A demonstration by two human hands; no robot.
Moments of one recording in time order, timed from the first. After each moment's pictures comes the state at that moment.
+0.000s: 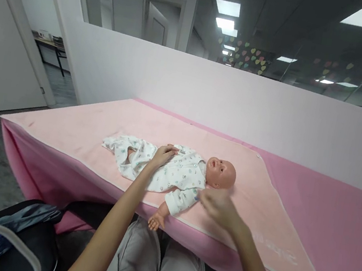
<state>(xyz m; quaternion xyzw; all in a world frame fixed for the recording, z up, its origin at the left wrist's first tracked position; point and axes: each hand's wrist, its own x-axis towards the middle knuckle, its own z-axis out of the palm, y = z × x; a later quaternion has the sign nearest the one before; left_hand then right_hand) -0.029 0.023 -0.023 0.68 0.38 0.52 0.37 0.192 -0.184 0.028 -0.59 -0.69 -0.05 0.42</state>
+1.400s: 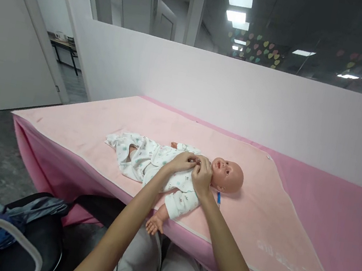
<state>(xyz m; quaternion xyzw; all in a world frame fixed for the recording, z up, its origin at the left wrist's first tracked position) 0.030 -0.002 0.000 0.85 0.30 0.35 0.27 0.142 -0.048 -0.022 -0.44 -0.68 -0.12 0.57</state>
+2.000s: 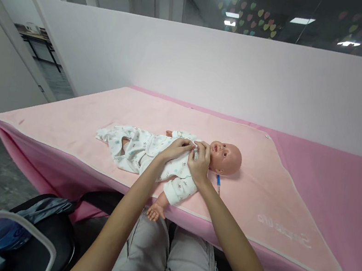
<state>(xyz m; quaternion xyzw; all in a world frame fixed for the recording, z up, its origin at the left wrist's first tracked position) 0.027 -0.002 -0.002 0.78 0.26 0.38 0.42 0.141 -0.058 -0.030 -0.45 -0.64 -0.13 0.61</state>
